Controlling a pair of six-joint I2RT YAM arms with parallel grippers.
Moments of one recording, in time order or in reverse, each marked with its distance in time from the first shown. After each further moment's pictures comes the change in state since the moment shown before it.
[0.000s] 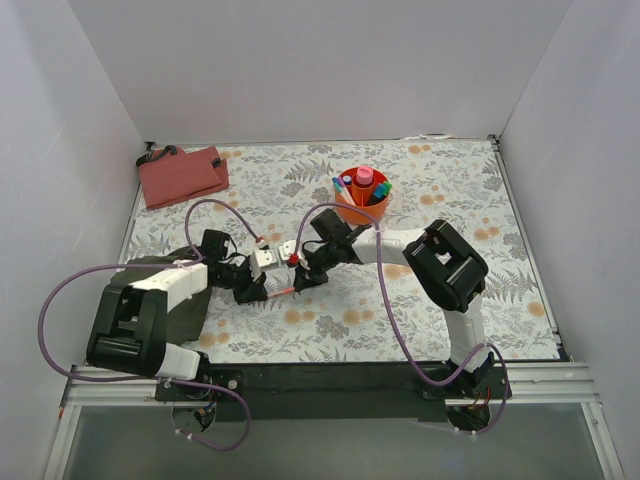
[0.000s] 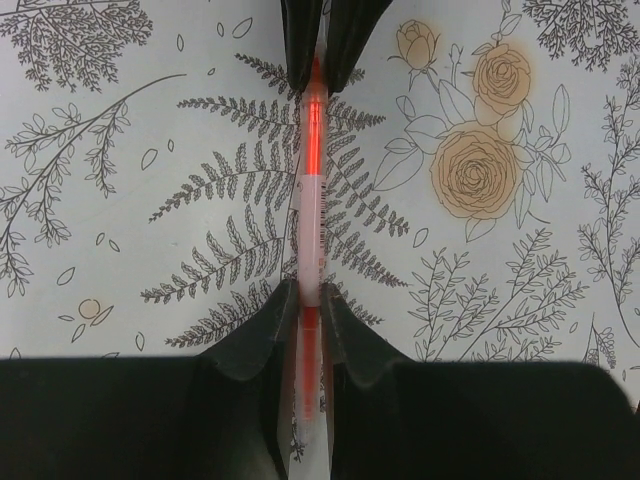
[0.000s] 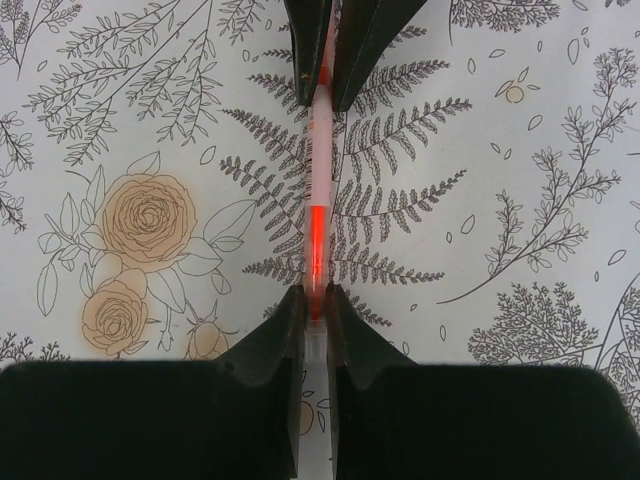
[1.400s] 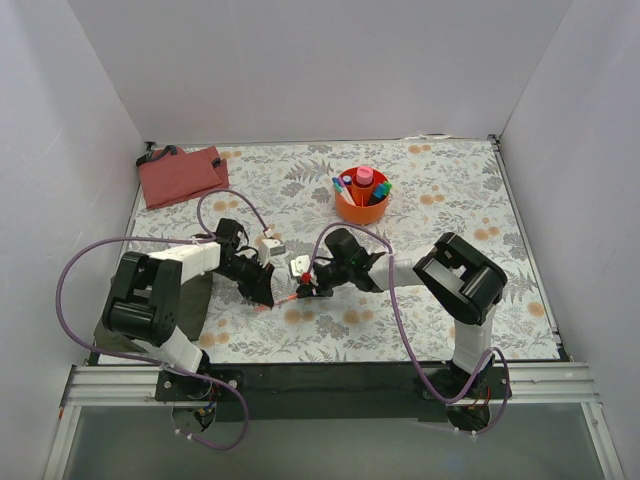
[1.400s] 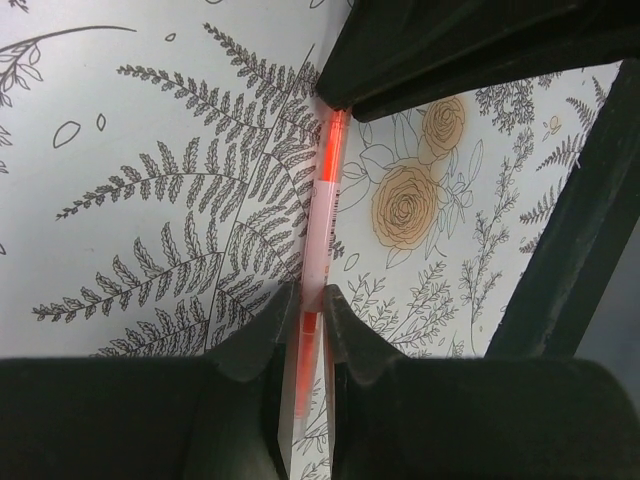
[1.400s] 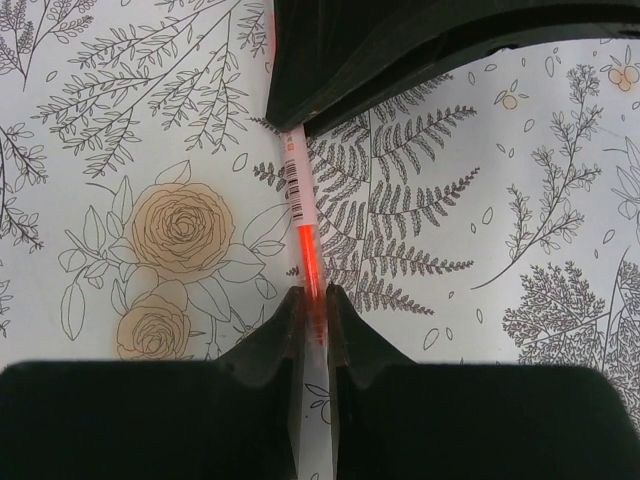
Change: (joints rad) left arm -0.058 0.205 0.179 -0.194 0.015 -0.293; right arm 0.052 -0.138 -0.352 0.511 0.090 0.168
